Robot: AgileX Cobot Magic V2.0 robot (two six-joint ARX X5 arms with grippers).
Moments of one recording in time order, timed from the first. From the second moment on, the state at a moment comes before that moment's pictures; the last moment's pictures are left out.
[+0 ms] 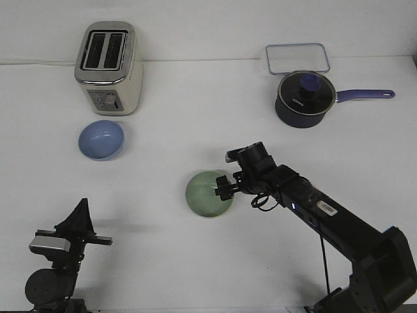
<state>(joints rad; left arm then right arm) -0.04 0.00 0.03 0.26 0.07 -0.02 0.48 1.61 1.11 -0.51 -0.23 0.30</state>
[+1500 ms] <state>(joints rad) -0.04 0.00 0.03 0.26 0.07 -0.02 0.06 0.52 0.56 -0.35 -0.08 0.05</state>
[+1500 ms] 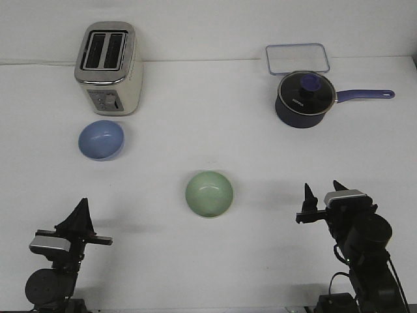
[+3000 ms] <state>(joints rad) 0.02 1.21 1.23 -0.58 -0.04 -0.08 0.06 0.51 0.56 -0.35 -0.07 0.05</state>
